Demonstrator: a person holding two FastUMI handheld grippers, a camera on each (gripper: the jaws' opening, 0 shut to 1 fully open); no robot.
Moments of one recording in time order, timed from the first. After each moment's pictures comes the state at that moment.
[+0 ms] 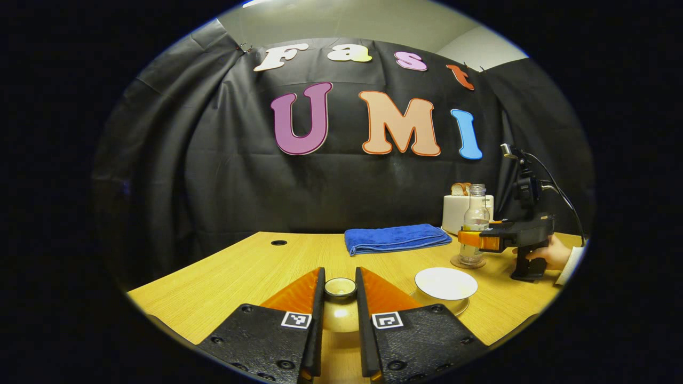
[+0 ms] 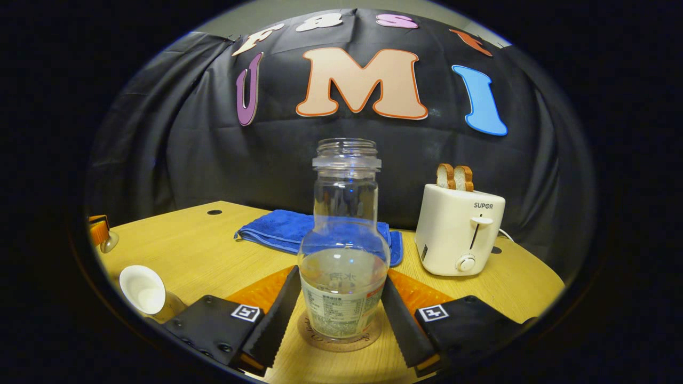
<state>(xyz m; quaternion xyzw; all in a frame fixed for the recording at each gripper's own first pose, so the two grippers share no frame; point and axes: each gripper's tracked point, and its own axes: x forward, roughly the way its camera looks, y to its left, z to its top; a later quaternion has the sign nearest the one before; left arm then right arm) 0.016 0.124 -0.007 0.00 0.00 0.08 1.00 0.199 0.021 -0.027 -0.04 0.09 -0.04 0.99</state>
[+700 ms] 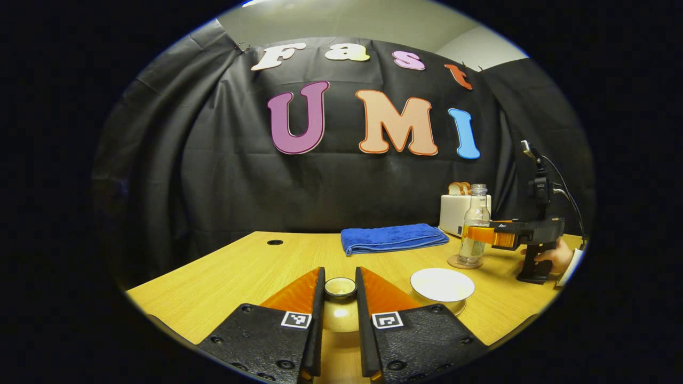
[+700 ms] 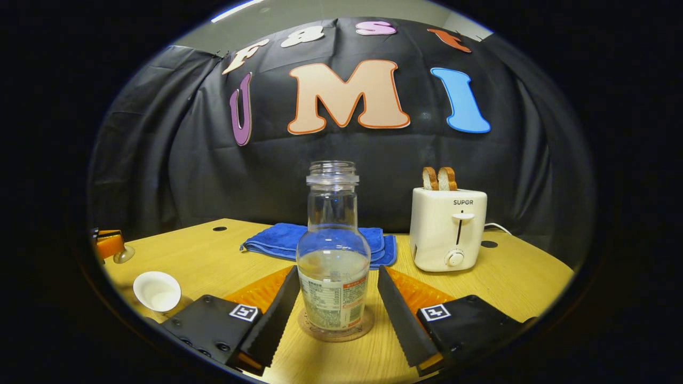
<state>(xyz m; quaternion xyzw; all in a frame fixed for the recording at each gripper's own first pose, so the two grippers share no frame) 0.023 0.114 -0.007 0.00 0.00 0.07 1.00 0.169 0.012 -0.016 0.00 0.05 -0.04 1.00</state>
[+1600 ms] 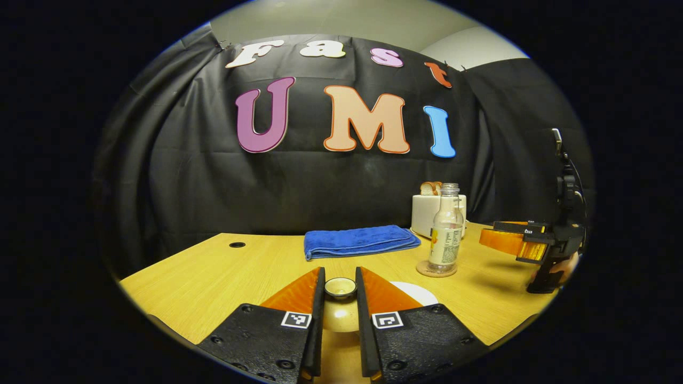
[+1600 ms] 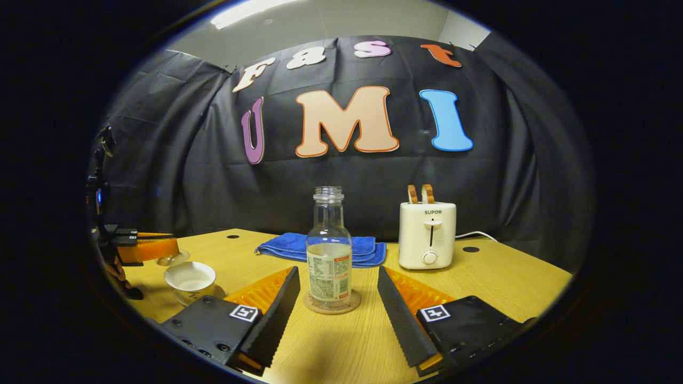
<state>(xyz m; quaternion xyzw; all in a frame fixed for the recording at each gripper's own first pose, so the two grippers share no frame) 0.063 0.046 -0.006 0.00 0.00 0.00 1.00 0.080 0.003 0.002 0.00 0.00 -0.03 1.00</state>
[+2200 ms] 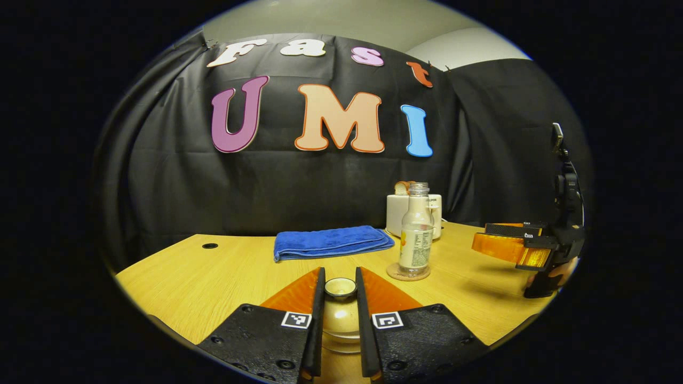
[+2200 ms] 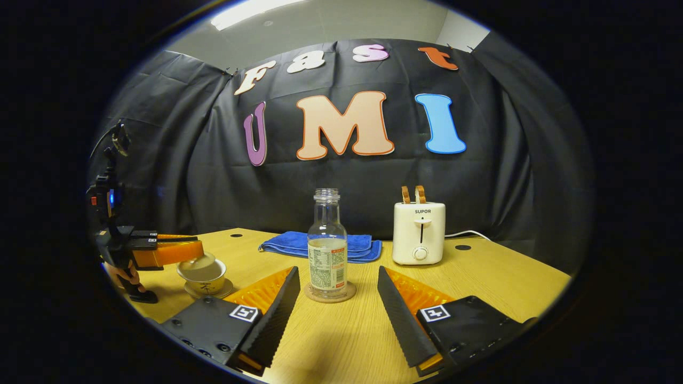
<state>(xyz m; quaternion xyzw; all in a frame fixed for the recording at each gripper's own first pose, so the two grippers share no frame) 0.070 -0.001 -0.007 0.00 0.00 -0.05 1.00 0.045 0.001 0.005 0.00 0.00 -0.03 1.00</state>
